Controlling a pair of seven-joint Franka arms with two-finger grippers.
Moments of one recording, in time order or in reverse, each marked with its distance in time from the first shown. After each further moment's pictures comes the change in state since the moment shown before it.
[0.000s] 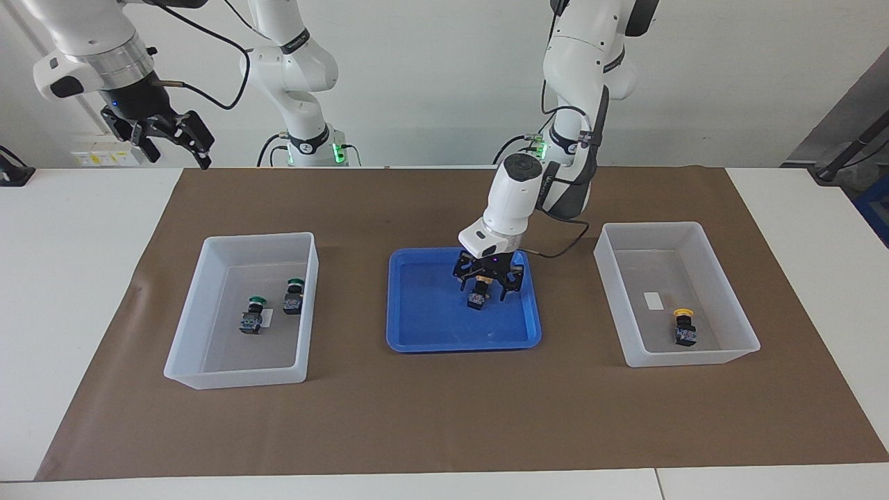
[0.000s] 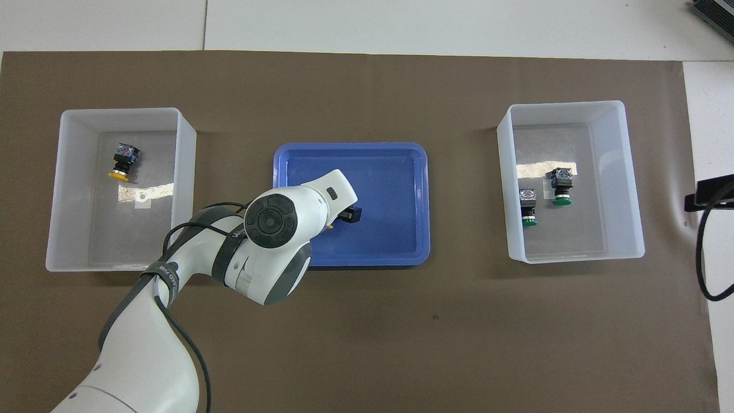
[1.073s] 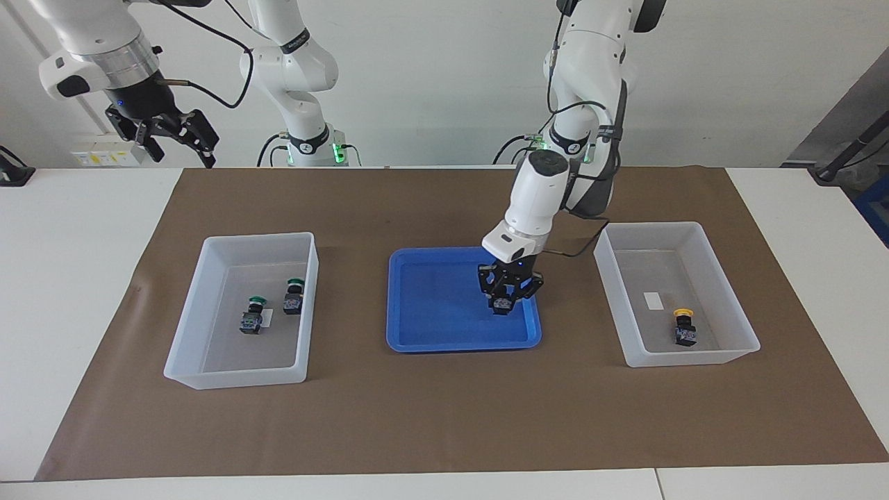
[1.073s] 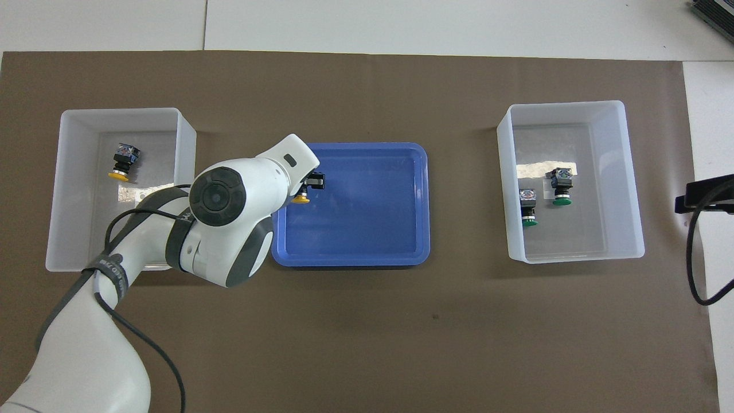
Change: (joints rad) left arm 0.099 -0.089 0.031 0.037 0.000 -0.053 -0.063; right arm 0.035 -0.004 0.003 -0.005 0.000 0.000 0.000
